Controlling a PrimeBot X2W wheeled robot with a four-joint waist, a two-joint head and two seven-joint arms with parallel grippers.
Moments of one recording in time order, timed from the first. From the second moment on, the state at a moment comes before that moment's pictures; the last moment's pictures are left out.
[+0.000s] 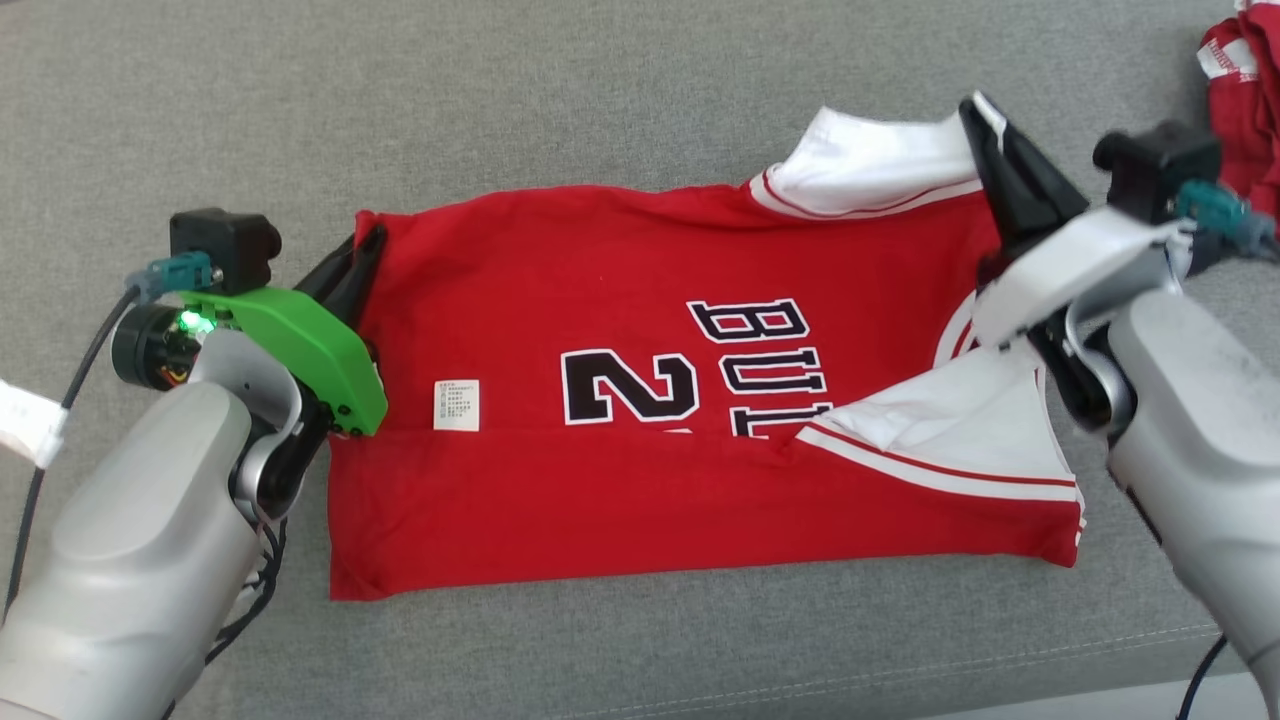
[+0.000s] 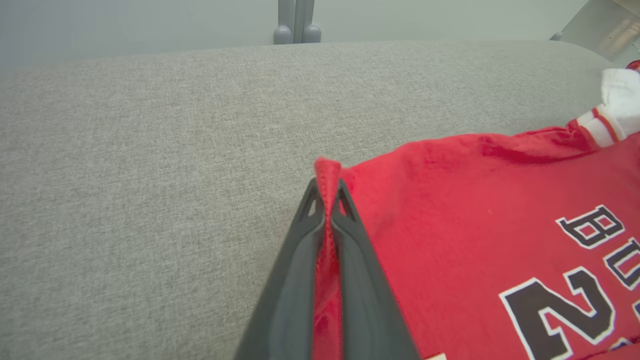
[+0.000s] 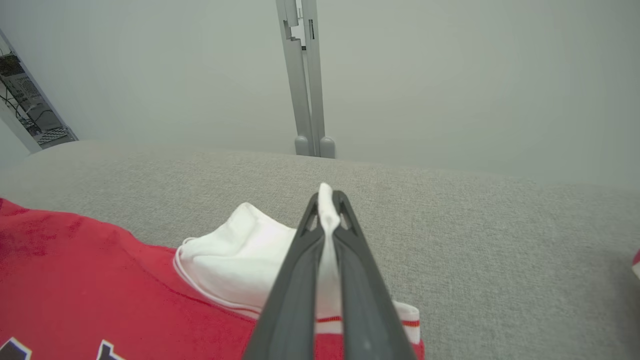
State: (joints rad) left arm -0.79 0.43 -0.77 0.59 -0.92 -0.07 -0.04; right arm -0.80 -0.39 0.53 0.59 0.62 0.13 -0.26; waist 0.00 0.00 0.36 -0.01
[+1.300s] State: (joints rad) left arm -0.39 0.38 -0.55 0.44 -0.86 0.05 -0.26; right arm -0.19 -0.27 0.18 0.26 0.54 0.13 -0.21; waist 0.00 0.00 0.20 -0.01
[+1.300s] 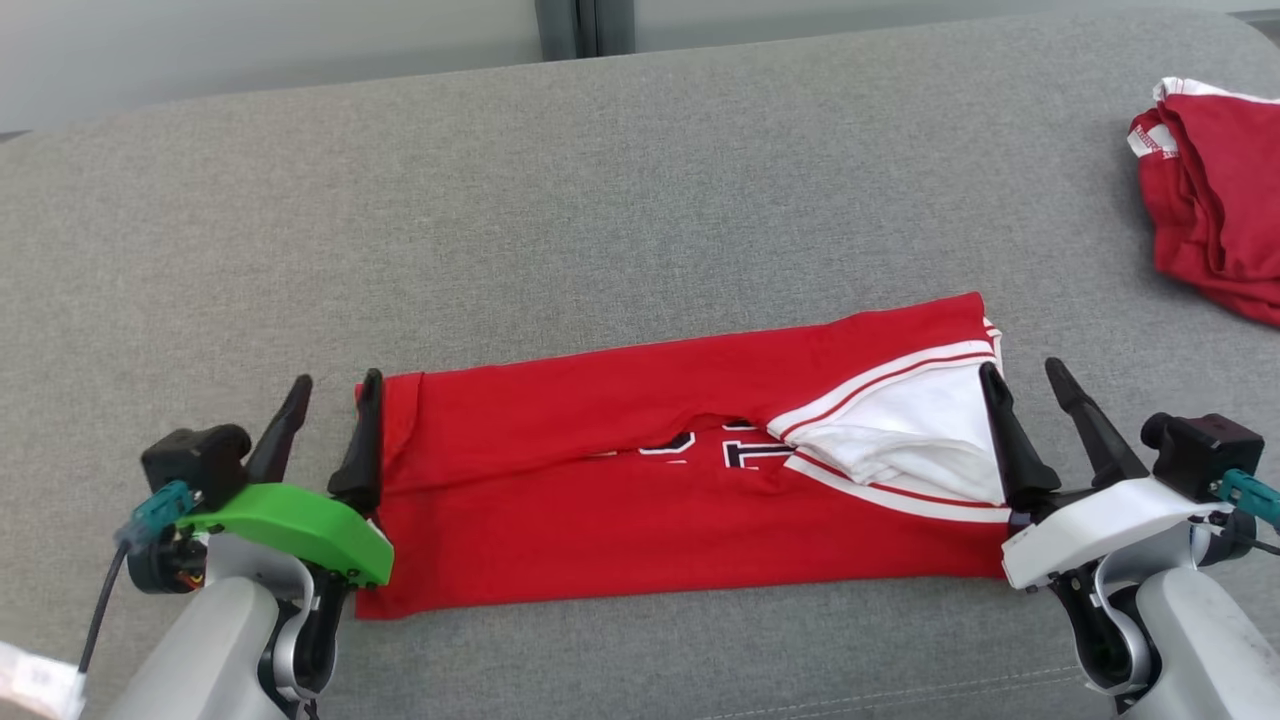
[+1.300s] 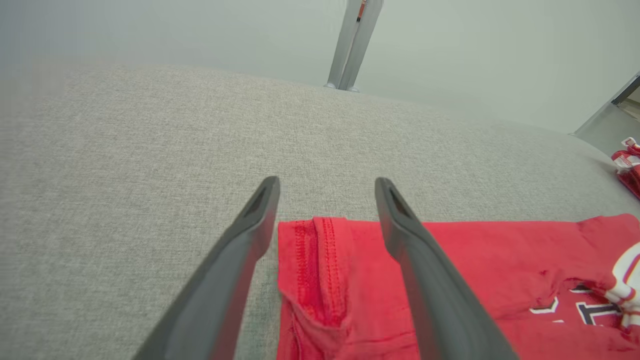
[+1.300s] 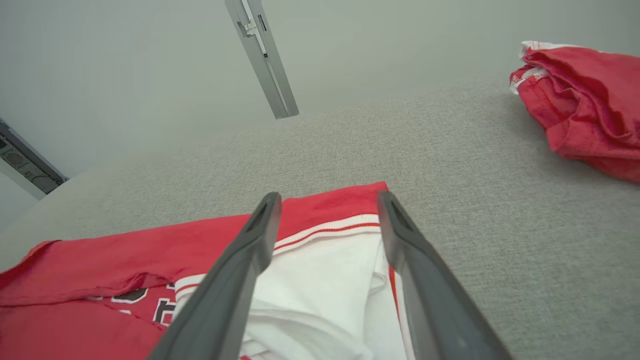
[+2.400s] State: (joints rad) left arm -0.11 0.07 0.05 0.19 -0.28 -0.05 -0.26; right arm -0.34 -0.25 0.14 0.70 0.41 0.13 -0.12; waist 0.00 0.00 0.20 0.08
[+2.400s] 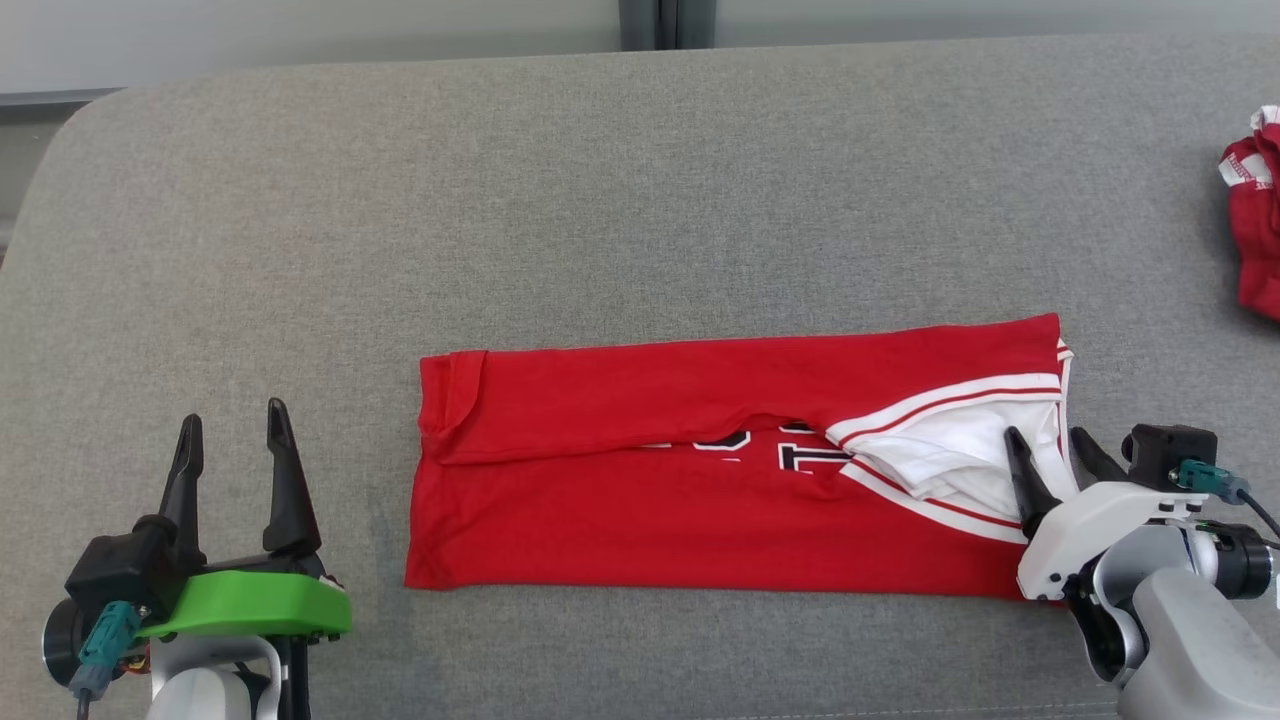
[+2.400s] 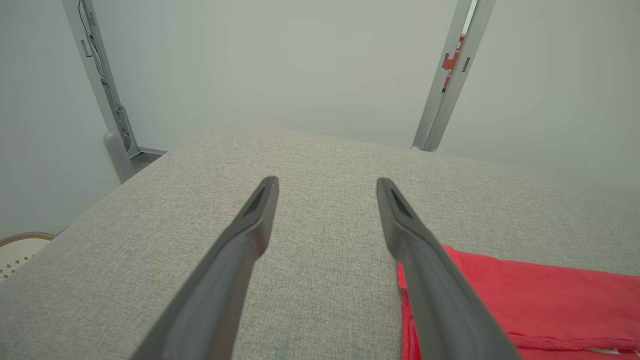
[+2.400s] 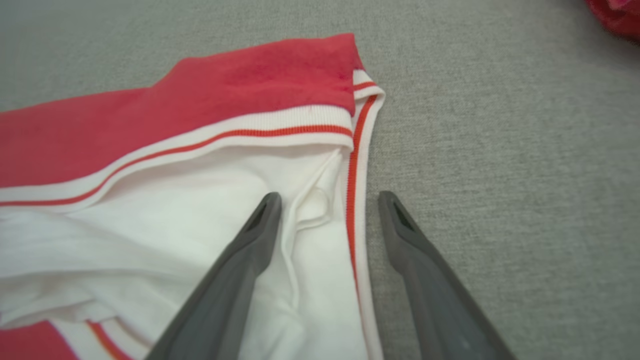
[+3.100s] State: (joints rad) left arm -0.09 0.05 0.11 0.20 -0.20 -0.09 -0.26; right arm -0.35 -0.40 0.10 0.73 0.50 0.13 -0.13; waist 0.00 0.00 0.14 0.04
